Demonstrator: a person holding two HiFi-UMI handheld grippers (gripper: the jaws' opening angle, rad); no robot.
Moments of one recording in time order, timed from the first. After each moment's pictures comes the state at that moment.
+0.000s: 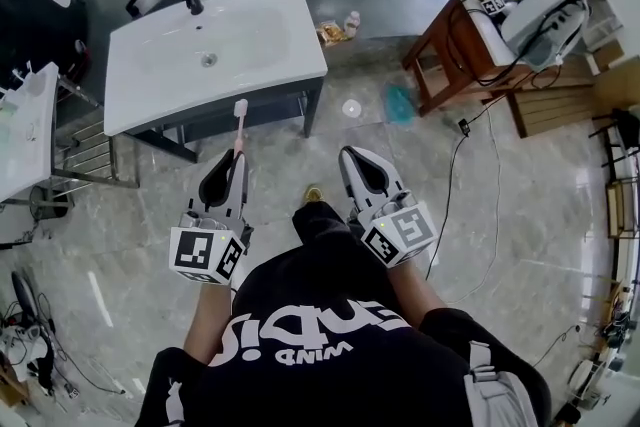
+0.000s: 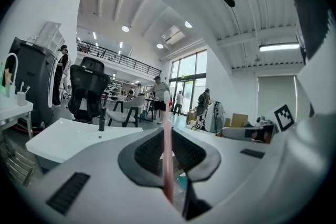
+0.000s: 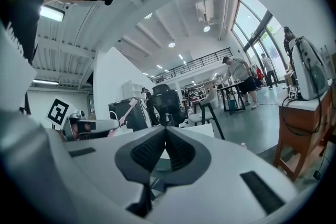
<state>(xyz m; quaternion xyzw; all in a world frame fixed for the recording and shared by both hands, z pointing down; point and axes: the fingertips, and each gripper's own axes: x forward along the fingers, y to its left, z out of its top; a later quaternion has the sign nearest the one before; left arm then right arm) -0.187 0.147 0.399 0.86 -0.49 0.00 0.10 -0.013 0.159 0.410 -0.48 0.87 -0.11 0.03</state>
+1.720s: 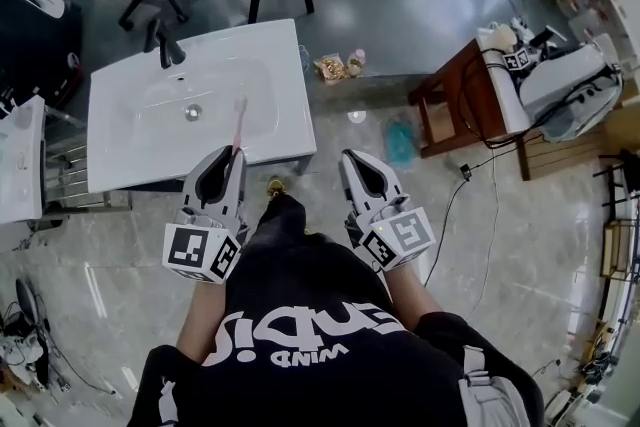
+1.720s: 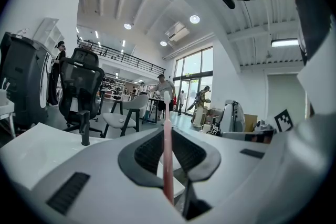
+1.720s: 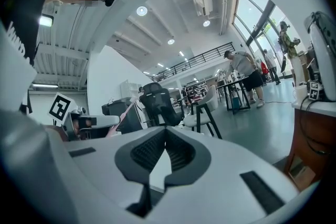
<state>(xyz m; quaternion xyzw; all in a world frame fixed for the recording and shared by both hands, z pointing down) -0.121 -0.082 0.398 0.85 -0.51 0.00 0.10 0.054 -0.074 0.422 -0.46 0.88 -0.12 0.03</state>
